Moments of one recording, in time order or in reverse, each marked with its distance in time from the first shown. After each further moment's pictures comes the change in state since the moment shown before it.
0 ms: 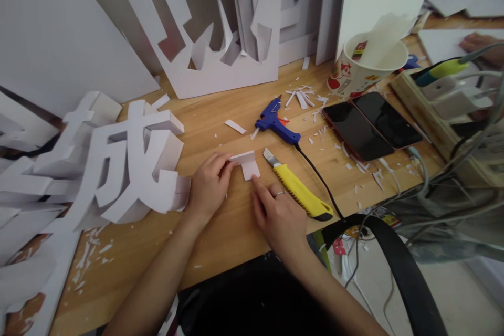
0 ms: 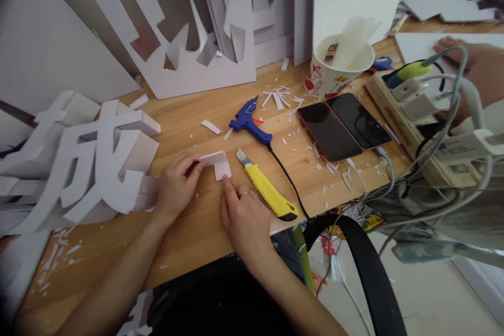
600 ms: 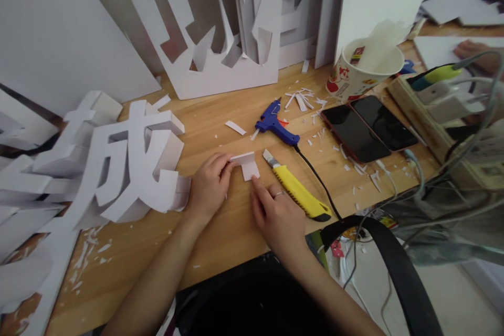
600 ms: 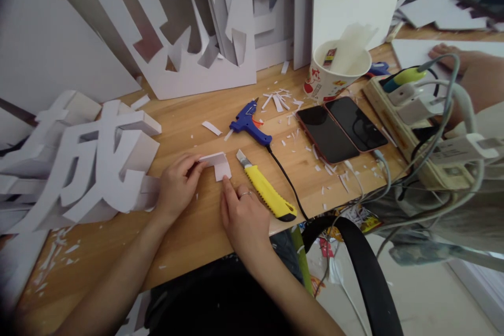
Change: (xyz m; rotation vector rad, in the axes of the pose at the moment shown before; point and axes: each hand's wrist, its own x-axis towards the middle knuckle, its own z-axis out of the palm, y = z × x) left_hand -0.001 -0.001 0.001 0.020 -0.016 -0.007; right_hand 0.000 0.001 0.000 -0.010 -0.023 -0.003
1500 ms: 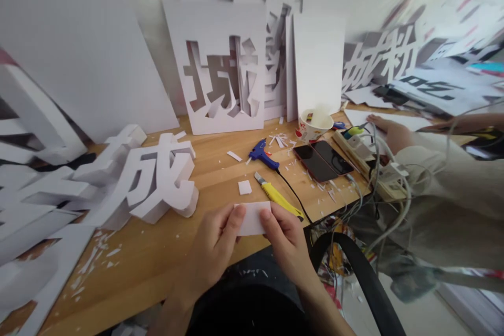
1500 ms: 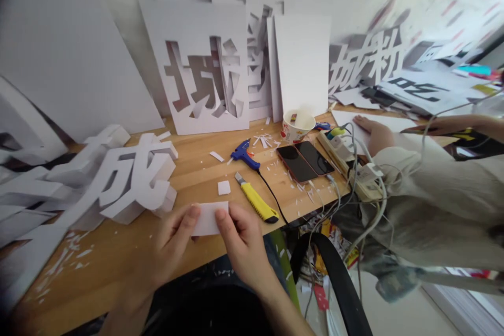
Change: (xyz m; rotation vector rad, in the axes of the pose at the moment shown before) left_hand -0.070 0.107 -0.081 -0.604 -0.150 -0.289; right_hand -0.011 -0.023 -0.094 1.341 -0.085 0.141
